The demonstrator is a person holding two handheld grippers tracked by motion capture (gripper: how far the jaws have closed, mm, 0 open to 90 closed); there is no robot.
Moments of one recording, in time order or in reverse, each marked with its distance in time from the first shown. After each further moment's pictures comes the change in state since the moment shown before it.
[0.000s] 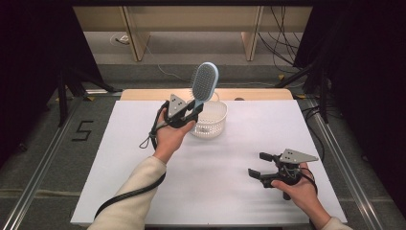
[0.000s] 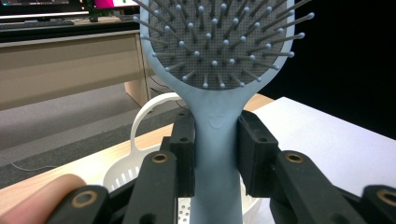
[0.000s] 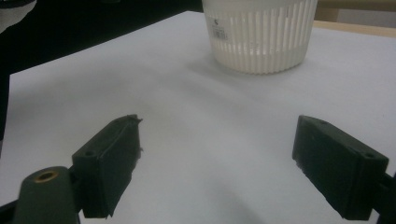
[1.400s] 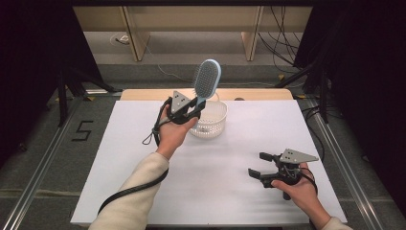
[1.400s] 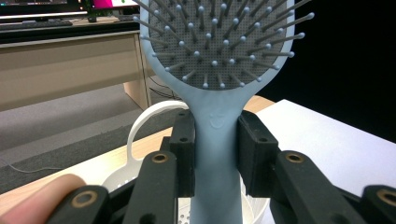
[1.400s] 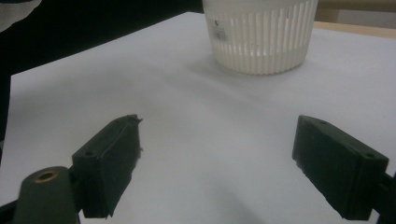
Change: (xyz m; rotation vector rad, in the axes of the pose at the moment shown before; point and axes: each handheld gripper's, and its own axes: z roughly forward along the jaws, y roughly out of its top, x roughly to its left) left arm 0.000 0.007 0.010 -0.002 0.004 -0.004; right arm 0.000 0.000 0.000 -0.003 0.003 -0.001
